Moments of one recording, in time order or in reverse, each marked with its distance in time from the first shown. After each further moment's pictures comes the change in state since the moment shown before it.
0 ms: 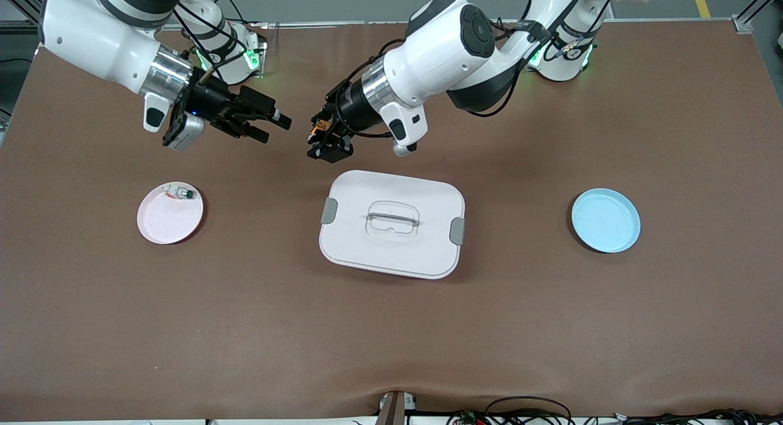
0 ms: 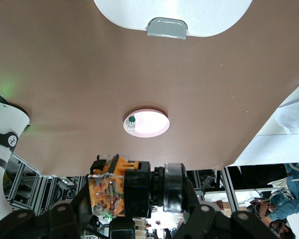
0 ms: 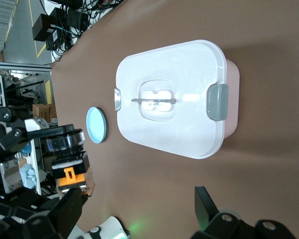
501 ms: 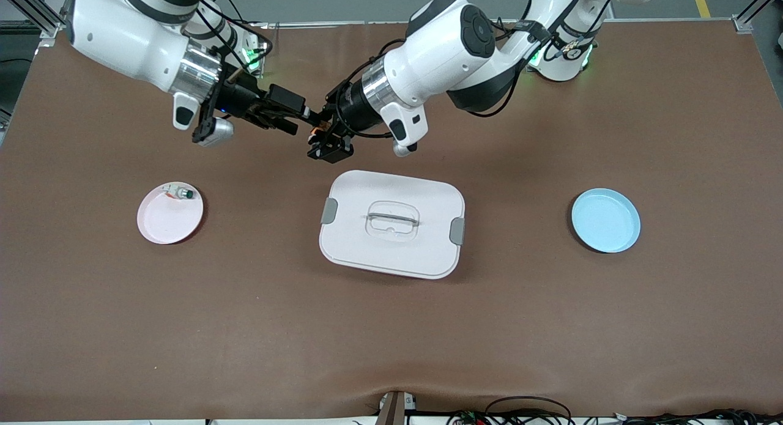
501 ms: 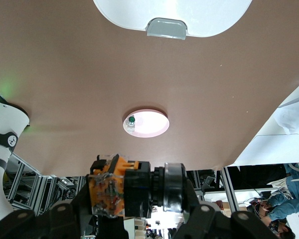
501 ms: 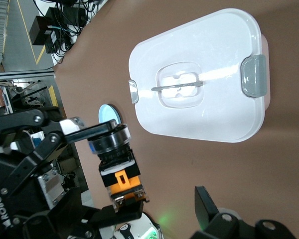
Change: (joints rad) left arm 0.000 0.000 0.001 0.000 0.000 0.000 0.000; right arm 0.092 0.087 0.002 0.113 0.001 0.005 0.186
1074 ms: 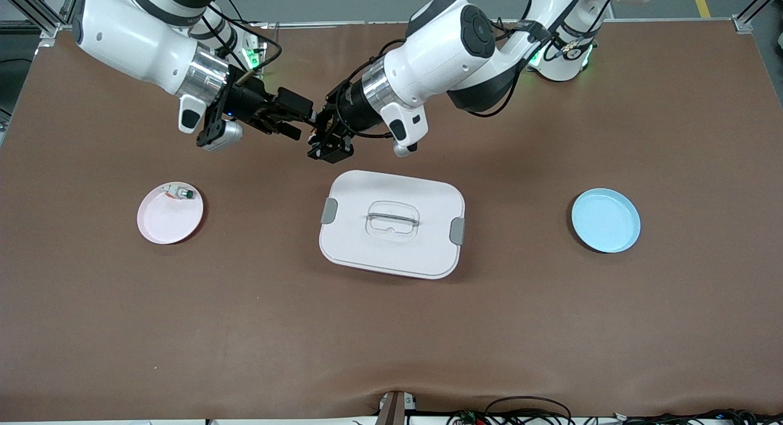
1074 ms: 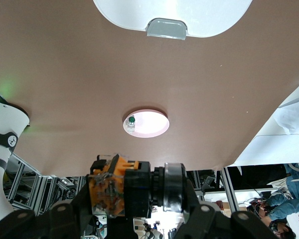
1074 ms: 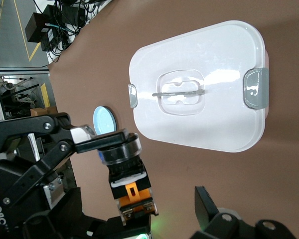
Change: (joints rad) left arm 0.000 0.000 0.000 0.000 0.000 -0.001 0.000; right arm 0.008 0.024 0.000 0.050 -0.058 0.003 0.007
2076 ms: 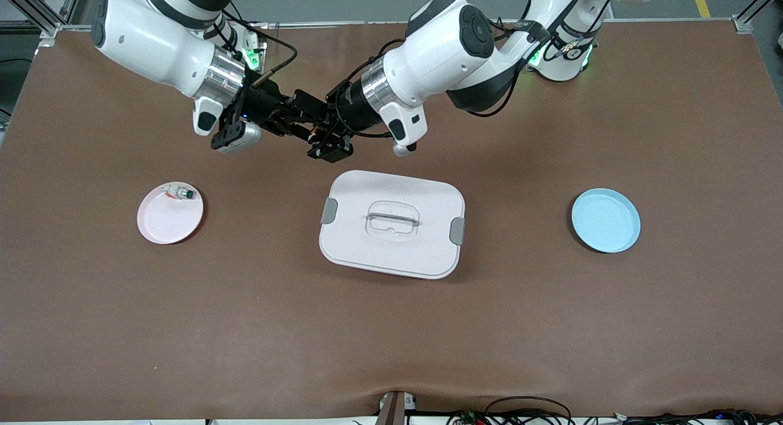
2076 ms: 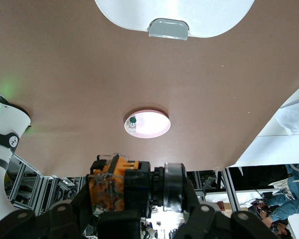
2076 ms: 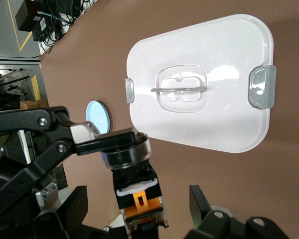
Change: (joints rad) left arm -0.002 0.000 0.000 -0.002 0.000 -0.001 0.000; right arm 0.034 0.038 0.001 0.028 -0.034 0.003 0.006
